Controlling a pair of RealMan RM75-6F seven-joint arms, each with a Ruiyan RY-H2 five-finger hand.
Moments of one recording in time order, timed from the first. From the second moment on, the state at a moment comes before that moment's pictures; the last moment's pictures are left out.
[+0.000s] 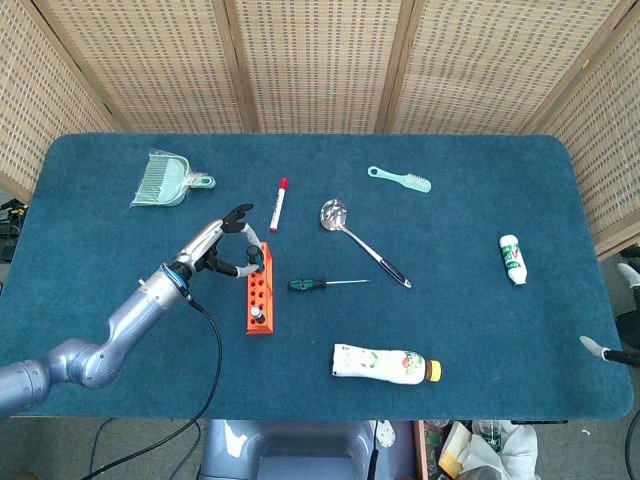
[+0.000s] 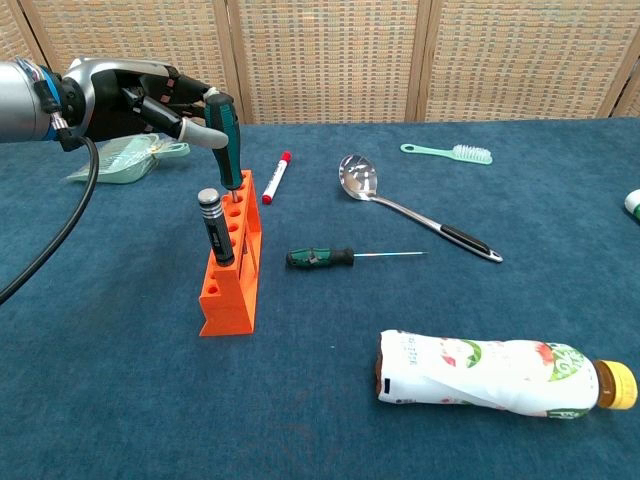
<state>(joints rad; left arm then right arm) -0.83 -1.31 -0.32 -1.55 1.02 0.61 -0.52 0.10 -0.99 0.14 -1.51 -1.37 1.35 0.42</state>
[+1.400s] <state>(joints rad) -0.78 -1.25 -0.33 -1.61 1.08 0.63 -0.51 0.09 -0.98 0.14 -1.51 -1.39 1.37 0.43</state>
